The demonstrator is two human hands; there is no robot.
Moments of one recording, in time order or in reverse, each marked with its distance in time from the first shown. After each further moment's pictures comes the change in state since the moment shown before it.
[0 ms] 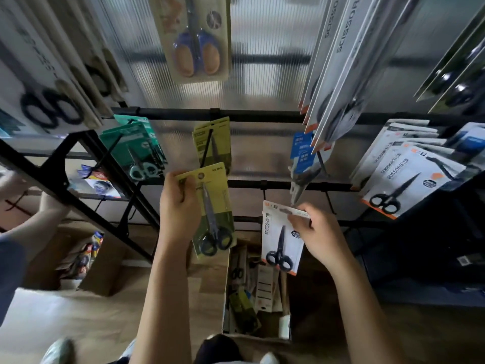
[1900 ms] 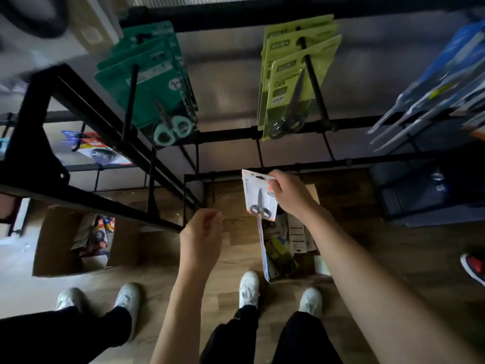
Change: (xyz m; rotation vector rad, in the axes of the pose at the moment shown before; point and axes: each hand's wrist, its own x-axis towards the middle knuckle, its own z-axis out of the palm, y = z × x) left_hand 0.047 -0.212 -0.073 0.262 -0.379 -0.334; right_hand 0.106 -0.025 0.248 -0.114 -0.185 0.128
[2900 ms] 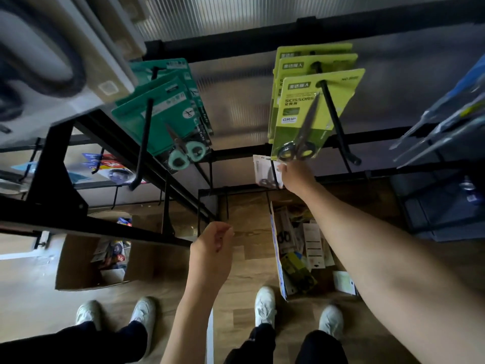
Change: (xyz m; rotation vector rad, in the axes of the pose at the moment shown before) left_hand 0.017 0.008 -0.009 0.044 -0.061 0.031; right_hand 0.094 -0.003 -0.003 -0.109 0.006 0.198
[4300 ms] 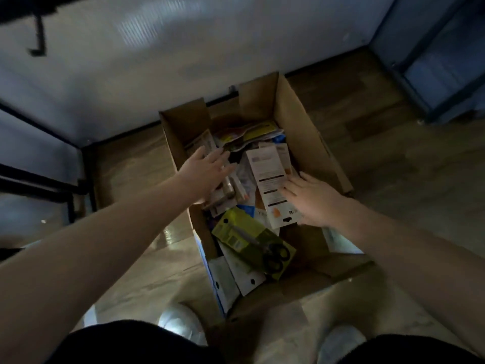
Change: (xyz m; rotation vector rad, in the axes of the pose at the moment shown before) left_hand 0.208 -0.313 0.473 1.796 -0.611 0.981; right_hand 0.022 0.473 0.362 -0.804 -0.328 -0.360
